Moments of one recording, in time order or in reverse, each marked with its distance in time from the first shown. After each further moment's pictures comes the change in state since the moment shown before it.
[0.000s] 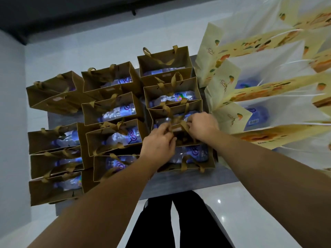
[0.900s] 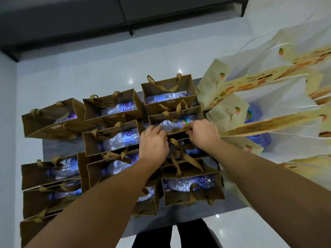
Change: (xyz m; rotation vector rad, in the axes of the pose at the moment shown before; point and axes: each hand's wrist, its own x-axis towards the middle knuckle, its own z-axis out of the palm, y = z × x) left_hand 0.086 -0.043 -0.030 0.029 0.048 -0.102; right_hand 0.058 -0.021 -0.036 -0.060 0.101 0.065
